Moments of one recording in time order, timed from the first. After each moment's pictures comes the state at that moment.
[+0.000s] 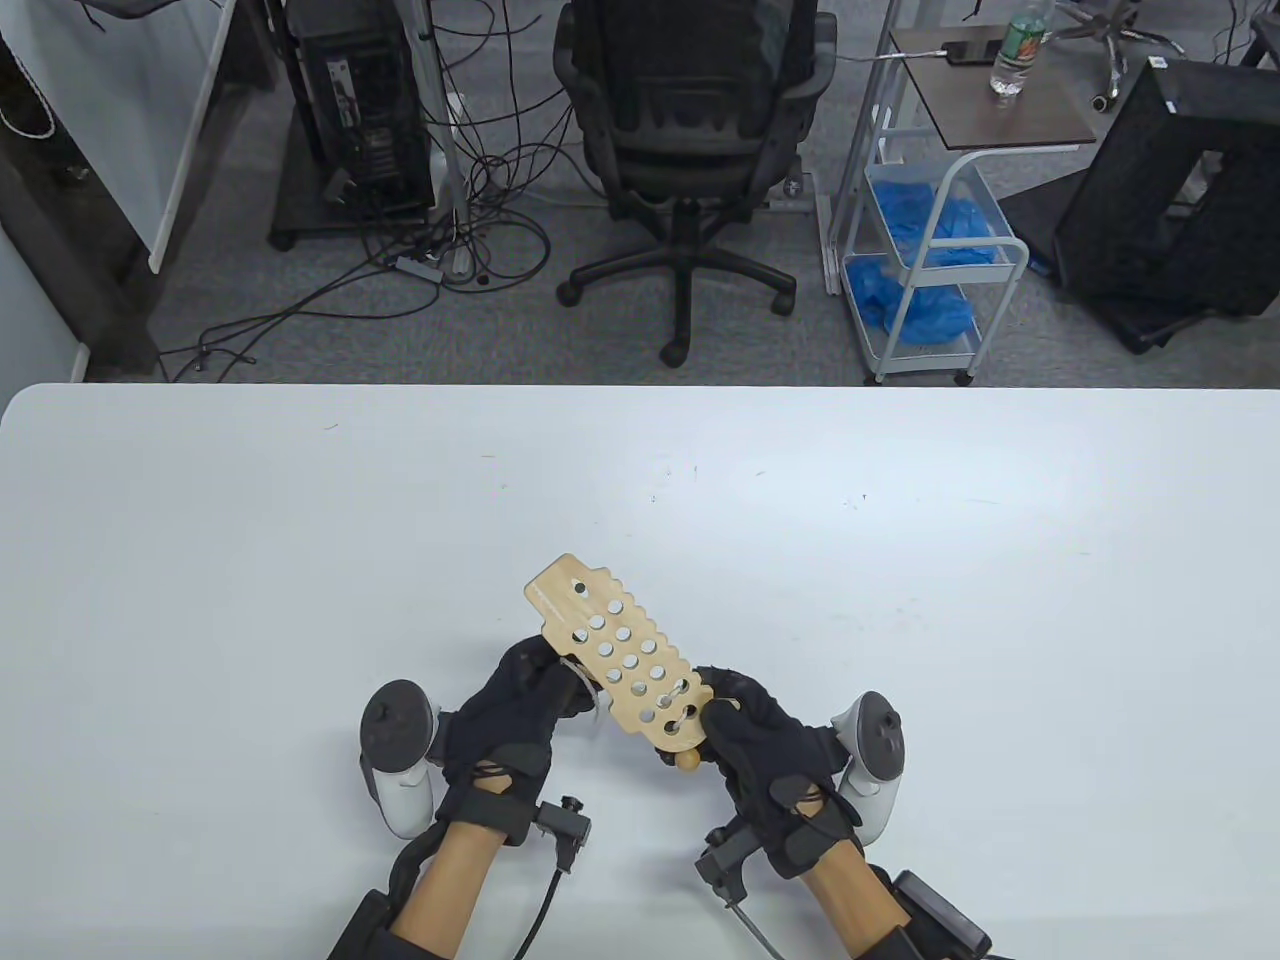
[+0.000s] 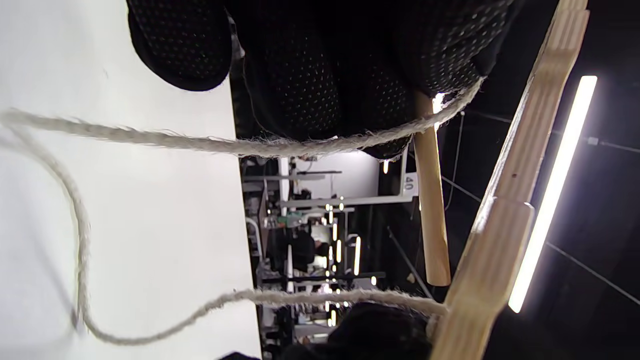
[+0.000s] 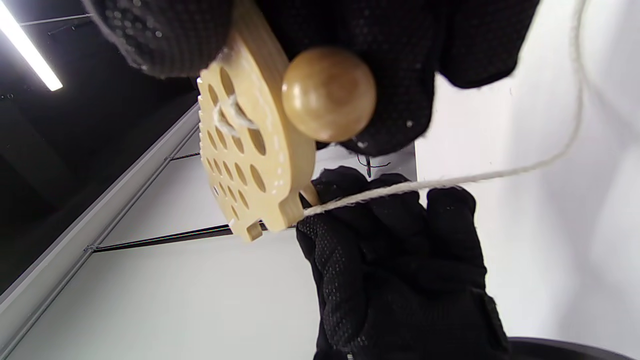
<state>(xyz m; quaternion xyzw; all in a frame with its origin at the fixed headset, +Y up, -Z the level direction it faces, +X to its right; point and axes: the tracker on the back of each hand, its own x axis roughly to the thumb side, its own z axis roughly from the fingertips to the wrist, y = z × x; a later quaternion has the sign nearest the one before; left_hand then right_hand) -0.178 -0.746 -0.266 -0.02 -0.06 0.70 0.71 0.105 -0.759 -0.251 0.09 0.06 0.57 0.81</state>
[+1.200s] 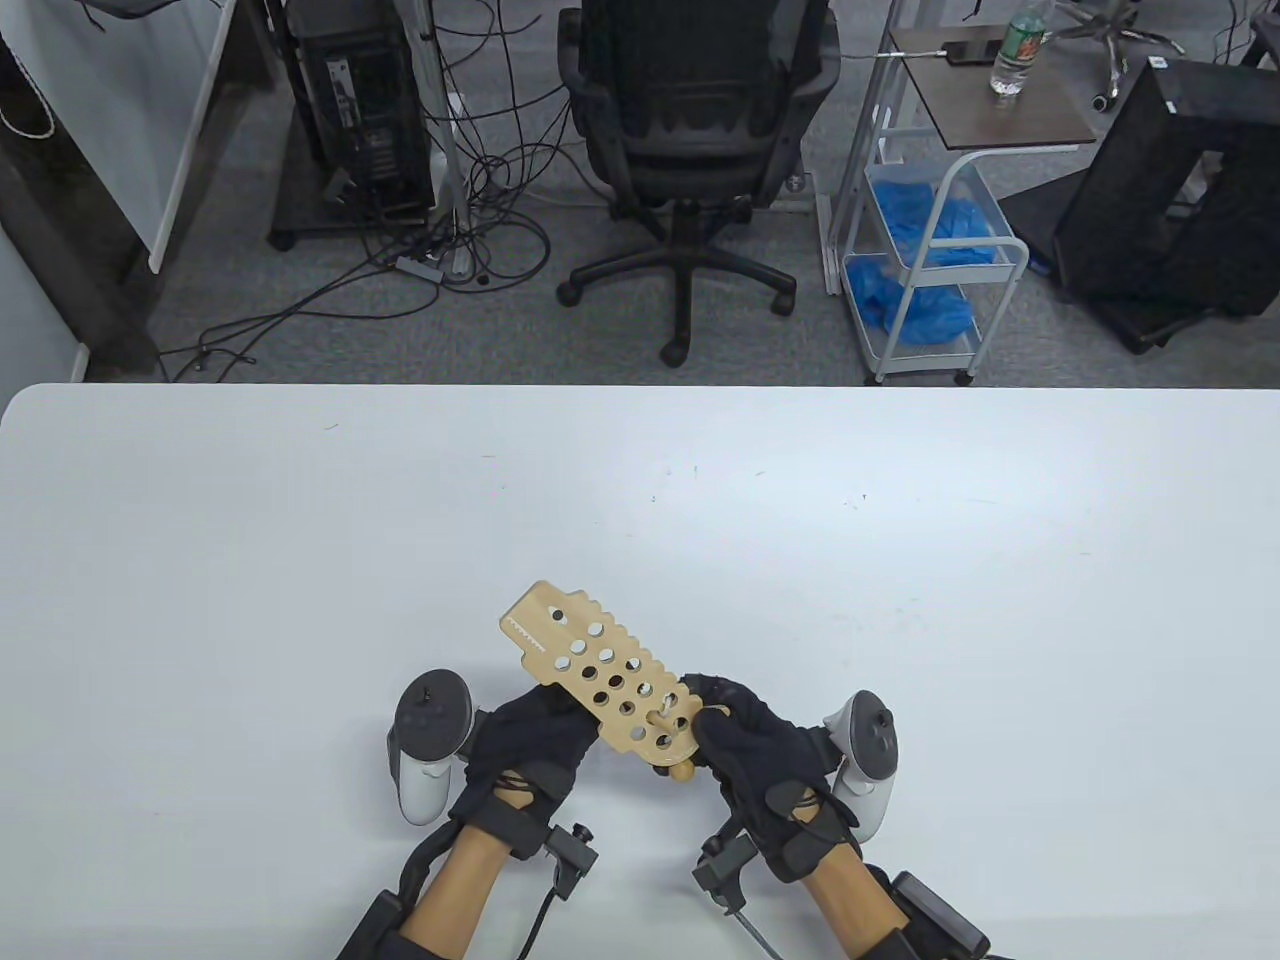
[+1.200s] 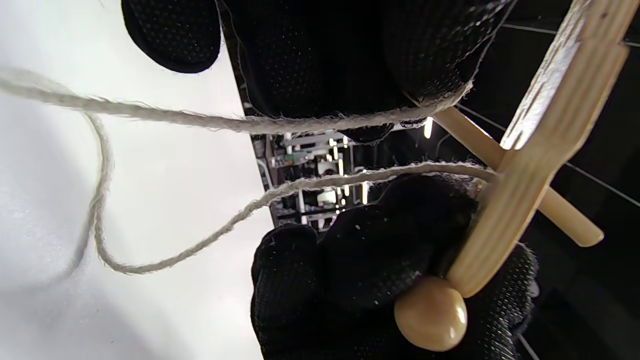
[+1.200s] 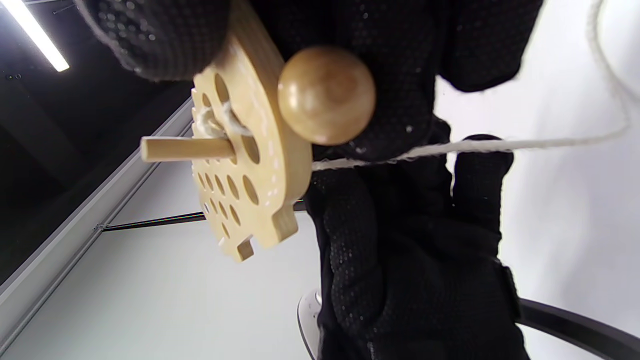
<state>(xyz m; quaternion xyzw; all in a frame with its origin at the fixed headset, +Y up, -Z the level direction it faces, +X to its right) -0.157 -0.743 -0.266 -0.08 -0.15 0.64 0.75 0.101 -0.757 -0.251 0.12 0.06 0.57 0.81</state>
